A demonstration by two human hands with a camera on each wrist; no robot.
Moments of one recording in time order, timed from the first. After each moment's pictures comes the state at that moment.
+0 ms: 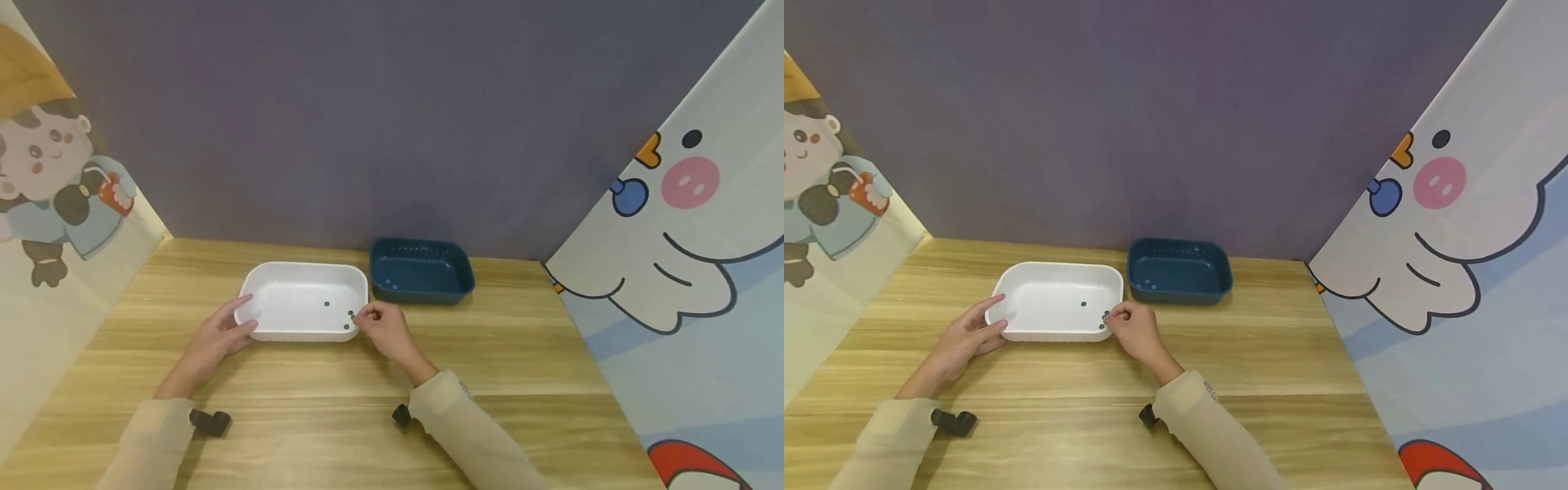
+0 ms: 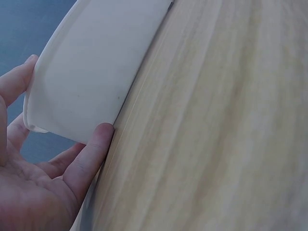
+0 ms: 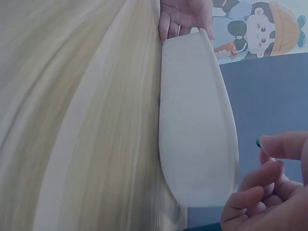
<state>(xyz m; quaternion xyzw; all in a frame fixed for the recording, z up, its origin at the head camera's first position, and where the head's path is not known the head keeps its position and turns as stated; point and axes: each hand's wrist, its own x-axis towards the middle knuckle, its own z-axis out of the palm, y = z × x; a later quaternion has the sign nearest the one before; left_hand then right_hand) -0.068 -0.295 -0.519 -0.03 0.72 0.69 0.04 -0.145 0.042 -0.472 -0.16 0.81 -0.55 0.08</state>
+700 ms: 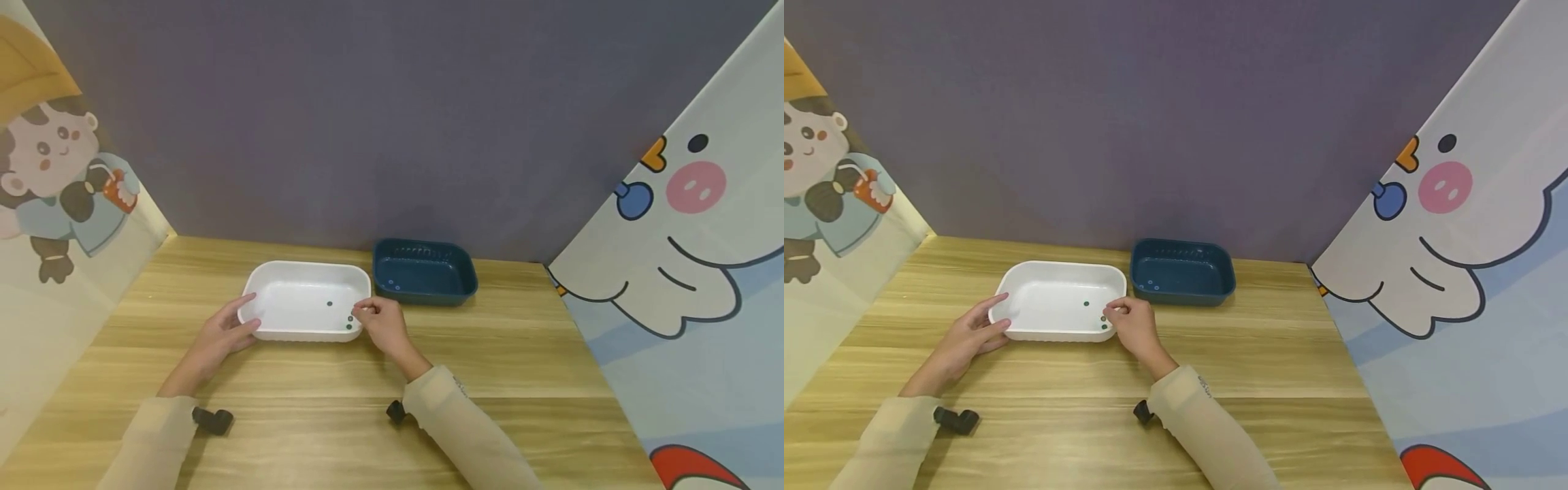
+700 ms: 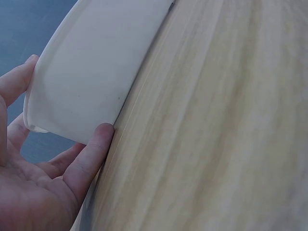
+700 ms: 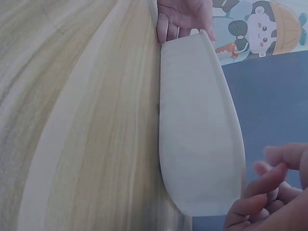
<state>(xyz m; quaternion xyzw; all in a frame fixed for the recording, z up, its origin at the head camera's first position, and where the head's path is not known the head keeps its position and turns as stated) -0.068 -0.294 -0.522 -0.03 0.72 0.70 0.03 -0.152 0.026 -0.475 -0.11 0.82 -0.56 0.07</state>
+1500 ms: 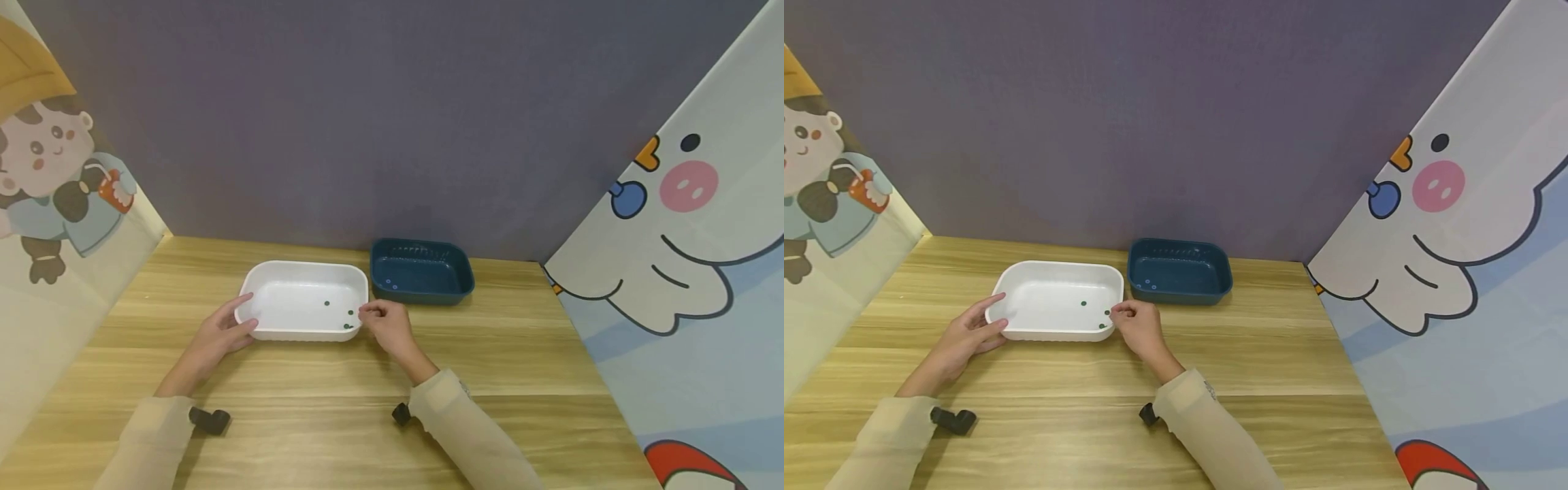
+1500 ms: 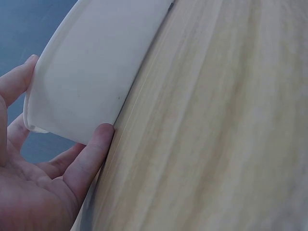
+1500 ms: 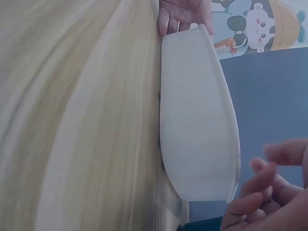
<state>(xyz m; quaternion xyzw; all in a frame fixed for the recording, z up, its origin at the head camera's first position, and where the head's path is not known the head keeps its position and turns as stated) -0.070 -0.295 -0.521 -0.02 0.72 0.70 0.03 -0.146 0.040 -0.471 -0.11 0.82 -0.55 0.07</state>
